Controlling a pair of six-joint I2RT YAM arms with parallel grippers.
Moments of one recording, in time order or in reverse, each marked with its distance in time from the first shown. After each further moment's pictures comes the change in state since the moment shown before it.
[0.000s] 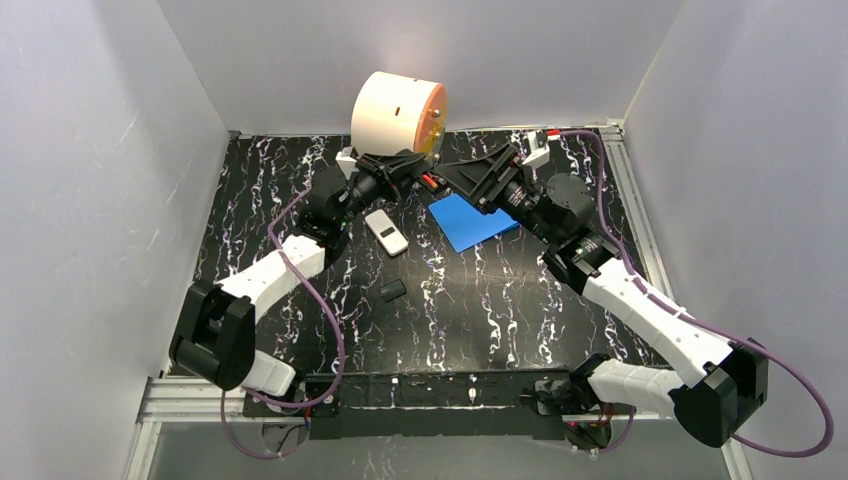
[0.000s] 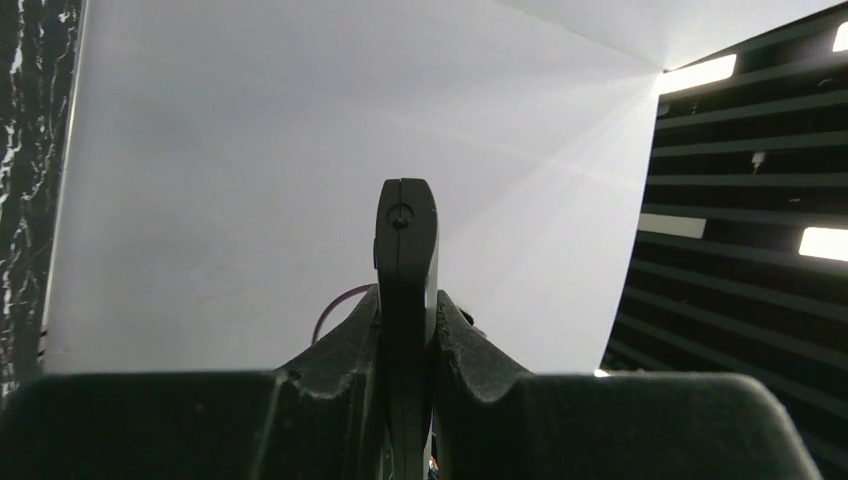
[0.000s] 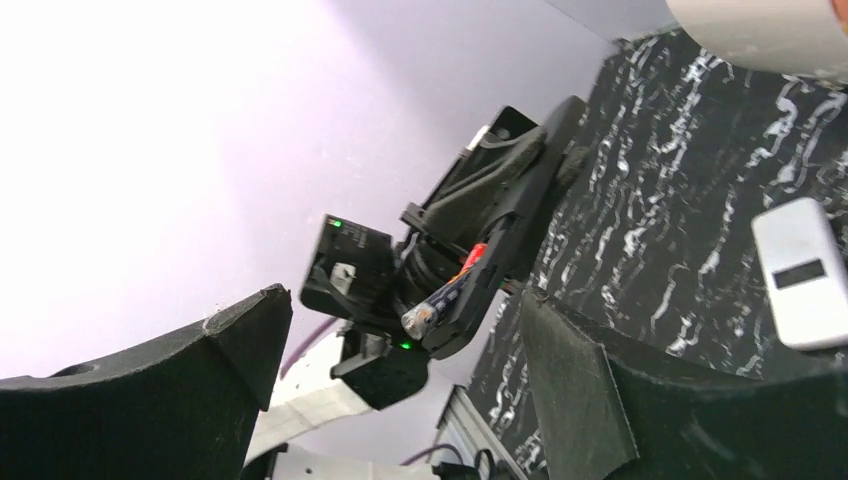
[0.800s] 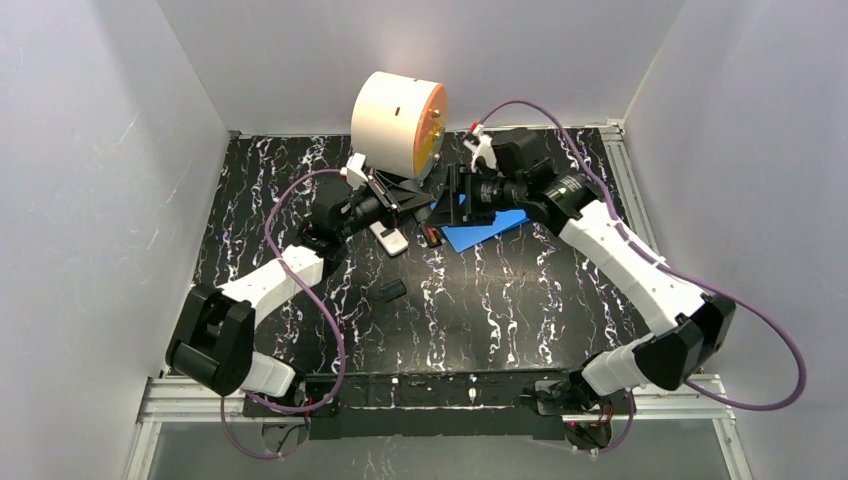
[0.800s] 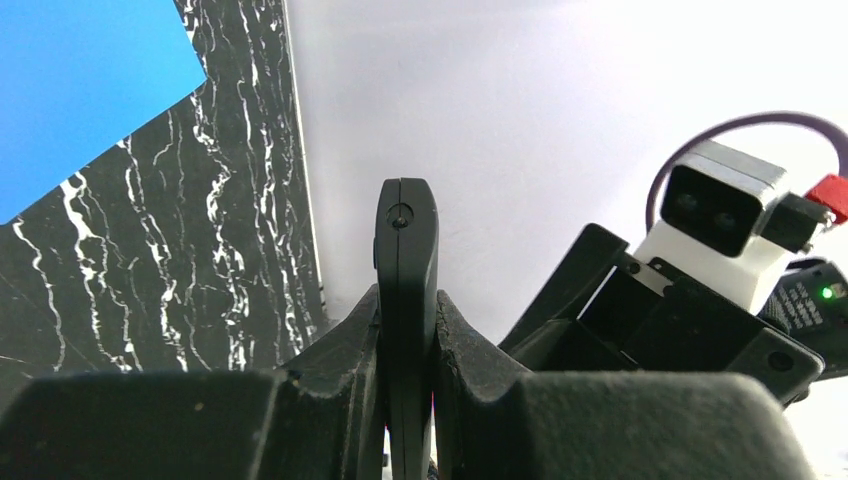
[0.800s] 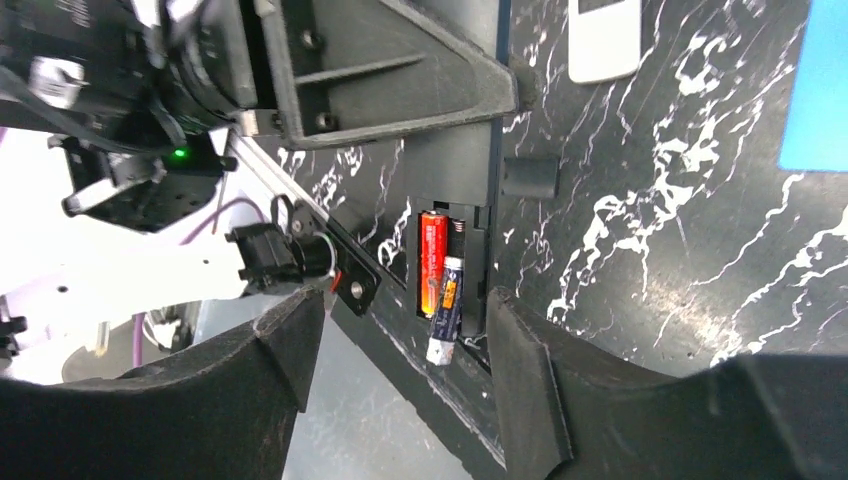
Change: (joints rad) left arm 0.000 -0.016 -0.105 -0.067 0.163 0.545; right arm 0.015 0.332 0.532 -0.978 -0.244 -0.545
